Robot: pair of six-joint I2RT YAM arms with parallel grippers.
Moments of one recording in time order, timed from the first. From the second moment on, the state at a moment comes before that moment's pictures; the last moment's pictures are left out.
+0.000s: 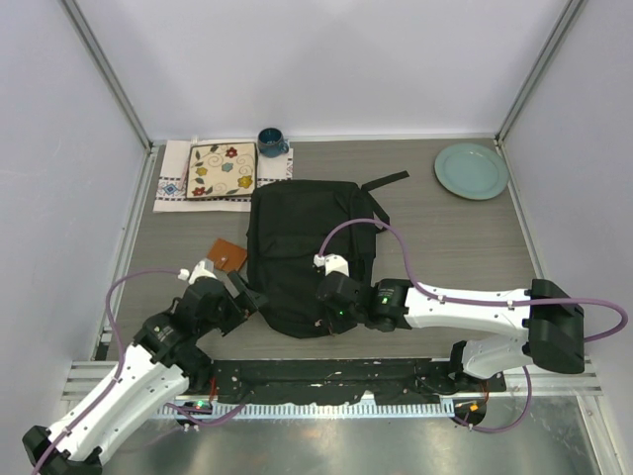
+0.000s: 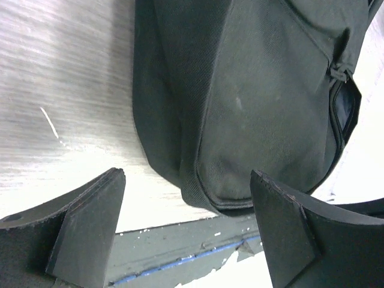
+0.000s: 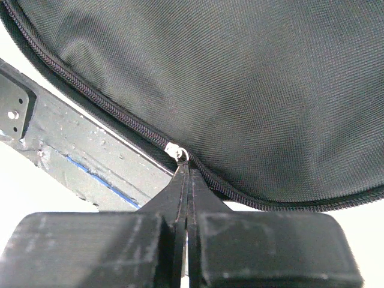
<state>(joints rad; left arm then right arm) -0.63 0.47 0.43 -0.71 -0.09 -1.13 1.23 1.35 0.89 -0.49 0.17 0.76</state>
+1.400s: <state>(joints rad) -1.13 0.48 0.33 -0.66 -0.49 -1.65 1.17 1.35 0.87 -0.50 0.17 0.73</state>
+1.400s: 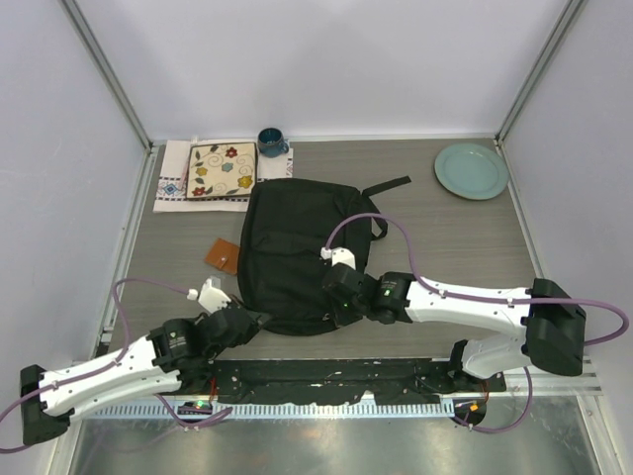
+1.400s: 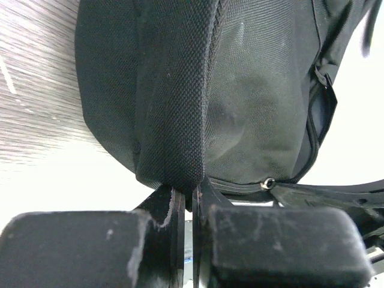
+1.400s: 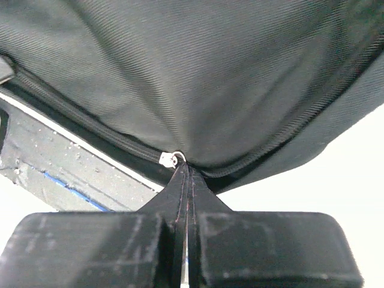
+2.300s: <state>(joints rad) -1.11 0.61 0.48 -0.69 -0.43 -1.51 1.03 1.24 0.82 -0.48 0.09 0.67</state>
